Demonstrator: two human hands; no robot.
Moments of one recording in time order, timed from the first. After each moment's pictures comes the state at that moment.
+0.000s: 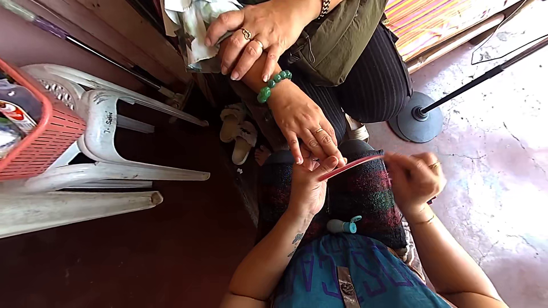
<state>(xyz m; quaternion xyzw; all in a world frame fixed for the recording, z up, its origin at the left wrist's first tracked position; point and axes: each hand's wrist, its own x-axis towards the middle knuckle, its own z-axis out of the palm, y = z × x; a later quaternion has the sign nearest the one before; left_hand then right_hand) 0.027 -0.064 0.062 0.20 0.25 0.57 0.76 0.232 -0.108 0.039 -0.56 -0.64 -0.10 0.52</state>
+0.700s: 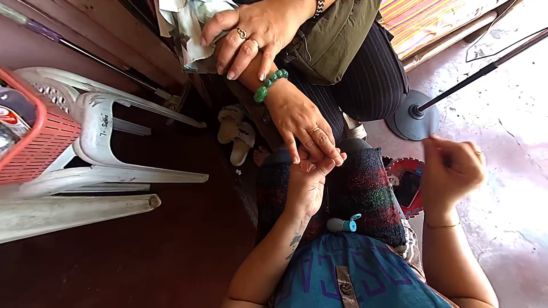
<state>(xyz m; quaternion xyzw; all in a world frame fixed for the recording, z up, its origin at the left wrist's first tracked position) 0.020 -0.066 0.062 0.20 0.24 0.56 0.77 0.262 -0.120 0.063 -0.65 -0.59 -0.11 0.48</state>
